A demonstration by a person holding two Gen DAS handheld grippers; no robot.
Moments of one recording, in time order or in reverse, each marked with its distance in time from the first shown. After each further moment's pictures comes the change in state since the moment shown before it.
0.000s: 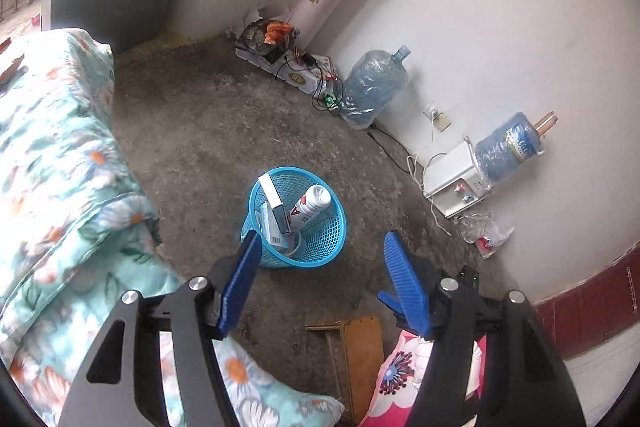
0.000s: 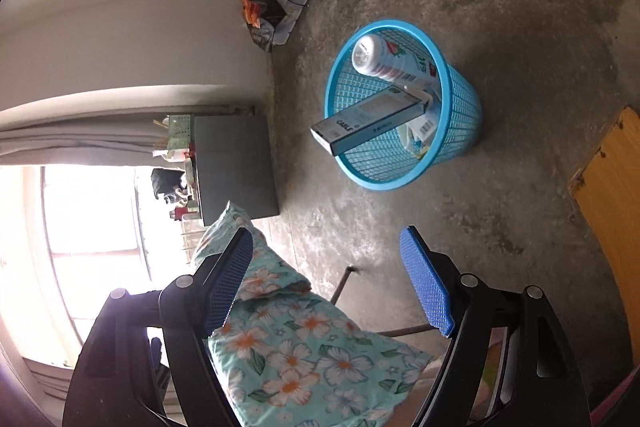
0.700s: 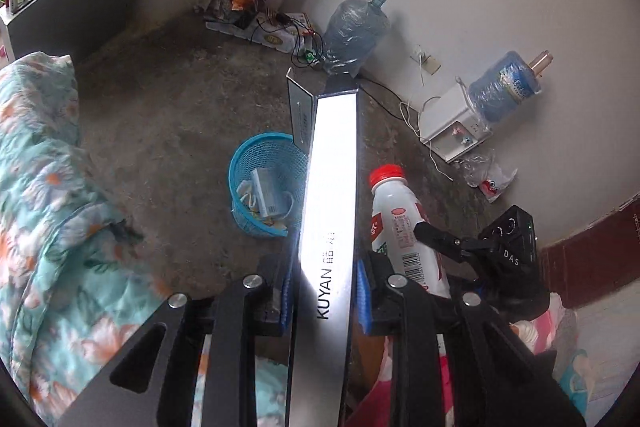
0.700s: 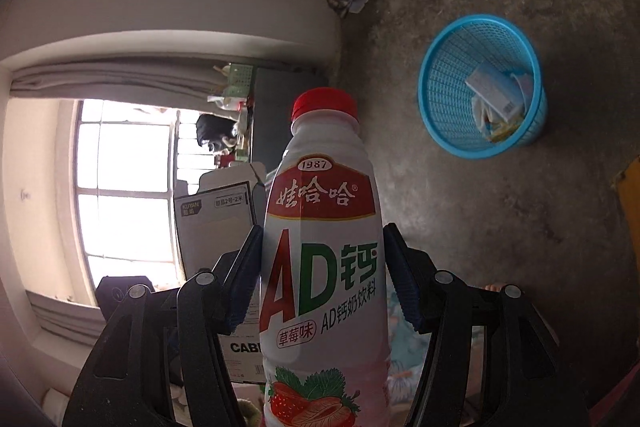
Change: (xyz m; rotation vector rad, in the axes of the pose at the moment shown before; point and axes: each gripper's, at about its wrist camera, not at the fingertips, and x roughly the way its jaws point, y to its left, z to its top) left arm 0.070 -0.058 0.028 0.123 0.216 0.021; right arm -0.005 0.084 -0.028 -0.136 0.102 0.128
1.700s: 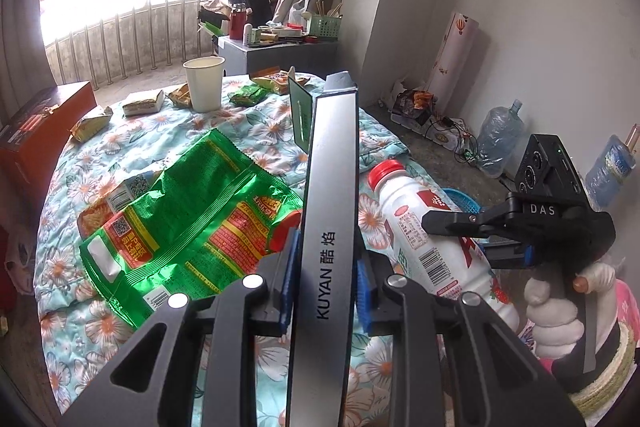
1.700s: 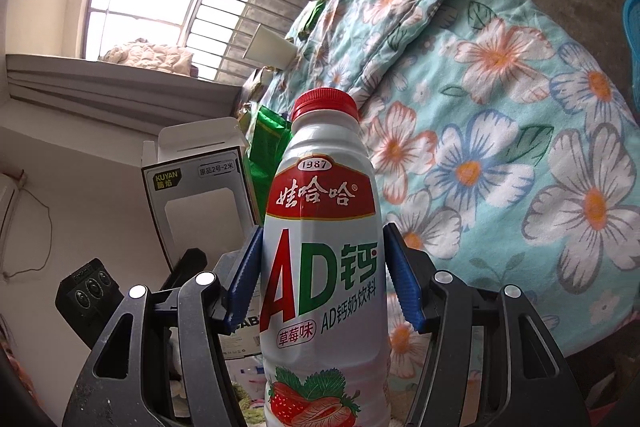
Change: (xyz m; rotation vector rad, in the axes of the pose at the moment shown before) left arm -0.259 0.088 -0.297 -0.191 -0.468 0.552; right arm 0.156 0.148 -0.262 -0.565 0.634 -0.039
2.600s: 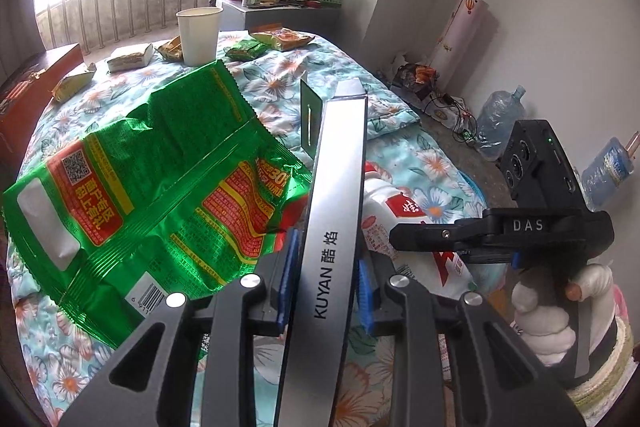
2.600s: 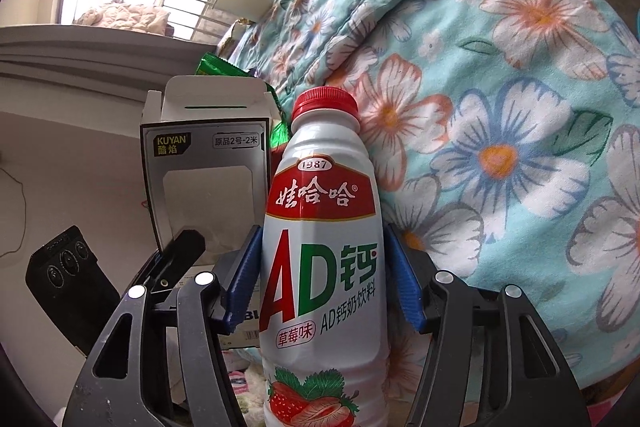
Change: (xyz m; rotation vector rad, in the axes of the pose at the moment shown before) left arm 0.040 0.016 -0.009 -0.053 0.125 -0.034; right arm 0.059 0.003 0.011 -0.031 0.148 -0.103
